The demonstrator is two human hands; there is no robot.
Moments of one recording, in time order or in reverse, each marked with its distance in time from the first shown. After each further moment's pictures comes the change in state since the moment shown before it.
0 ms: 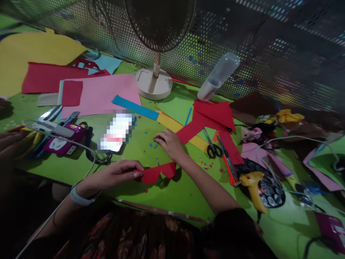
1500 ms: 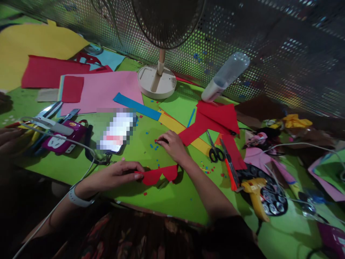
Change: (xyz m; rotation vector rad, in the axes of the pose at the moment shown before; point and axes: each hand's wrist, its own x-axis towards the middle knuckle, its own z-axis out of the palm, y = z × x) left_hand 0.002 0.001 0.000 -0.007 0.009 -0.010; right_hand 0.003 0.014 0.003 0.032 0.021 -0.051
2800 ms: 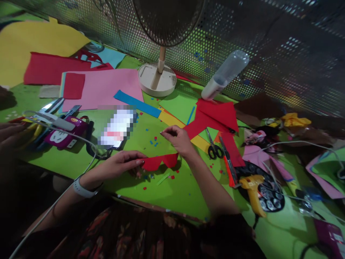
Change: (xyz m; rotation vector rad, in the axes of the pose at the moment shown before) left_hand 0.010 -0.014 0.008 -0.442 0.083 -0.133; right_hand -0.001 -0.010 -0.020 0.570 0.090 0.357
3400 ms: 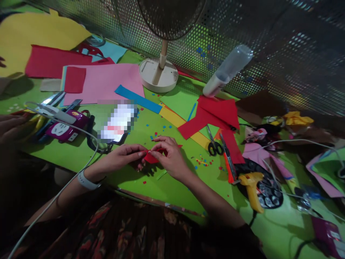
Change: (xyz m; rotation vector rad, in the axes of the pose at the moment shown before) left_hand 0.006 0.001 0.008 -0.158 0.010 0.035; right_hand -0.066 -0.019 0.025 -0.254 -0.089 -0.197
